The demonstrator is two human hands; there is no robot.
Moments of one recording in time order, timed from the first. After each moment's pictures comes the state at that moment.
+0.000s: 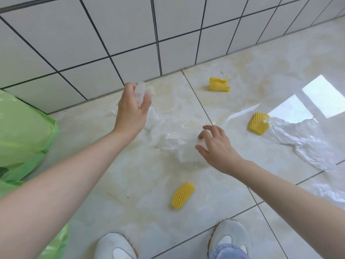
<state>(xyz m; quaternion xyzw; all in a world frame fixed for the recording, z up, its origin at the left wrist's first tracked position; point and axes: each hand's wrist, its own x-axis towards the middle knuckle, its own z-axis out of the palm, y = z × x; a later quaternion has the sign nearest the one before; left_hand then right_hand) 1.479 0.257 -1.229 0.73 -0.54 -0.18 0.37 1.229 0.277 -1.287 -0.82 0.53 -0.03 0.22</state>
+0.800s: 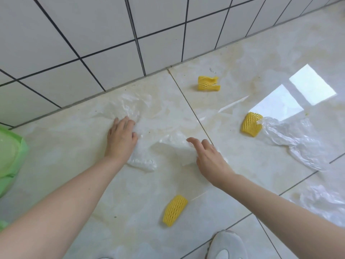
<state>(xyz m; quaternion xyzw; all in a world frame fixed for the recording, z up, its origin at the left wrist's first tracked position) 1.504 0.251 -1.346 0.76 -0.63 -0.14 0.06 1.225 0.276 -1.322 -0.78 0.56 0.00 0.26</state>
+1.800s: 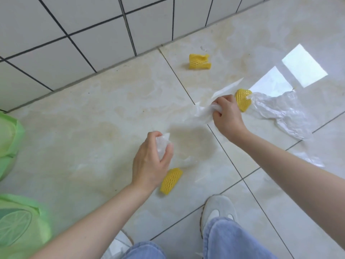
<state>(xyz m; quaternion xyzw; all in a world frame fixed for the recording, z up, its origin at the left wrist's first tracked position) 1.392 0.369 -1.283 0.72 -0.59 -0.26 0.25 1.181 0.242 -1.289 -0.66 0.67 -0.21 0.27</state>
